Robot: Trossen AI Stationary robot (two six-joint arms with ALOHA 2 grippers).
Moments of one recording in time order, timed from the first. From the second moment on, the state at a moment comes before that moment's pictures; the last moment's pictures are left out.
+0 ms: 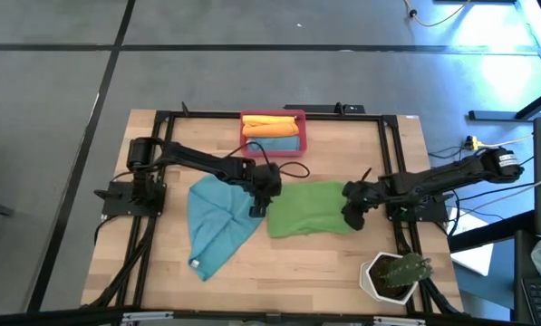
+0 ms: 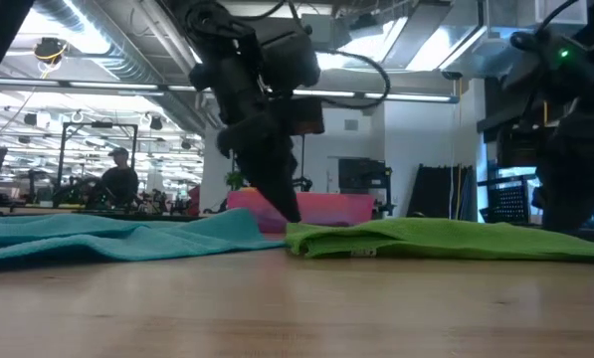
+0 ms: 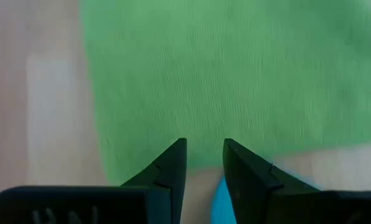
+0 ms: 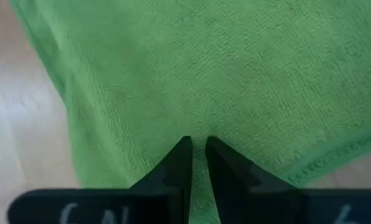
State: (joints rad) left arm 0.08 1.89 1.18 -0.34 0.10 0.14; right arm 0.08 0.98 0.24 -0.30 -0.05 0.64
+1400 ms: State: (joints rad) left arm -0.11 1.77 1.15 -0.68 -0.01 -0.02; right arm -0.23 0.98 0.35 -0.30 0.00 0.34
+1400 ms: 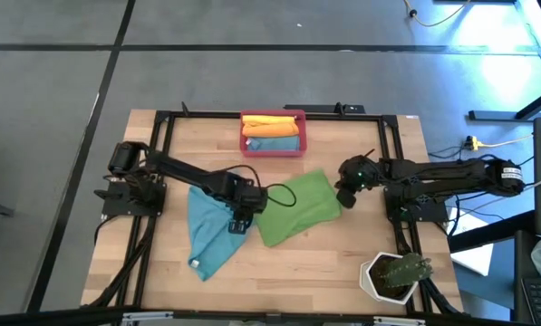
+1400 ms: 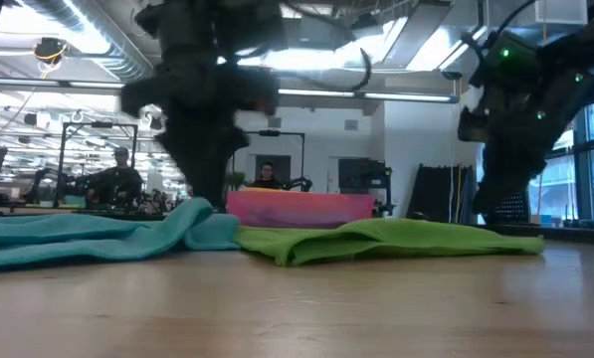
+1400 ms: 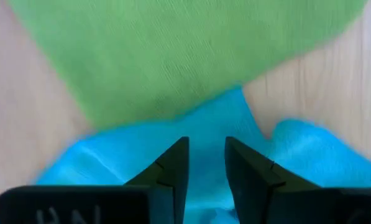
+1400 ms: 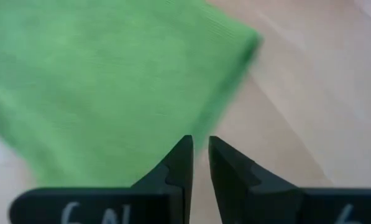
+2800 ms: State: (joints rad) left arm -0.20 1.42 0.82 -0.23 -0.22 -0.06; right arm -0.15 1.28 0.38 -0.19 0.20 0.28
